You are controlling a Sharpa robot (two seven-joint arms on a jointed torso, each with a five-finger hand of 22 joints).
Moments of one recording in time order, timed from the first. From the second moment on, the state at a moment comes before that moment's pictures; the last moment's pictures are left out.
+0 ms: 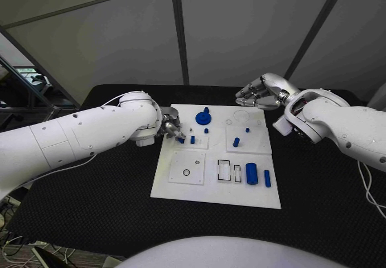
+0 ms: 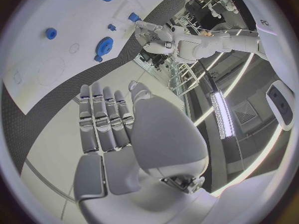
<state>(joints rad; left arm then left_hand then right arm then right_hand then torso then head) 1.21 -0.68 0.03 1.36 -1.17 0.19 -0.54 1.17 -0.09 0.63 0.09 0.10 0.89 0.06 0.66 0.52 1.22 -0.01 1.01 0.81 1.47 -0.06 1.50 1.31 0.07 1.41 0.05 1.33 1.31 1.19 -0.75 0.10 1.34 -0.98 -0.22 0.10 1.50 -0.05 0.09 0.26 0.39 0.95 0.23 0.07 0.07 1.00 0.18 0.23 0.06 1.12 0.14 0.07 0.11 0.17 0.91 0.25 0.13 0.09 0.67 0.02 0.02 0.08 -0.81</state>
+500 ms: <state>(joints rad) 1.21 -0.66 0.02 1.34 -1.17 0.20 -0.54 1.05 -0.10 0.60 0.09 0.10 0.92 0.04 0.68 0.52 1.24 -0.03 1.05 0.84 1.47 -0.07 1.51 1.31 0.07 1.42 0.04 1.34 1.31 1.19 -0.75 0.10 1.35 -0.98 -0.22 0.10 1.50 -0.05 0.09 0.26 0.40 0.95 0.23 0.07 0.07 1.00 0.18 0.23 0.06 1.12 0.14 0.07 0.11 0.17 0.91 0.25 0.13 0.09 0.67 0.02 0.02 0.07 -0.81</state>
